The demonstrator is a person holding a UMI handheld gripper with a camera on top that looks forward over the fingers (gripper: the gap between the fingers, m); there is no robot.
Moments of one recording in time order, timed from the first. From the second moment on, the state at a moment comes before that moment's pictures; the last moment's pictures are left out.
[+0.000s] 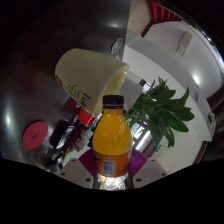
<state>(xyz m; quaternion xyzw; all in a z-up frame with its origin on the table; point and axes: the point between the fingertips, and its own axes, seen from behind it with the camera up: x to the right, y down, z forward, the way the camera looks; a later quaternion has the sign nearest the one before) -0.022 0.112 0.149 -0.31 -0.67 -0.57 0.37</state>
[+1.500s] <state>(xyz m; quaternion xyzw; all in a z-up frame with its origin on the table) 0.040 0.105 0.114 -0.74 -0.10 0.12 0.65</state>
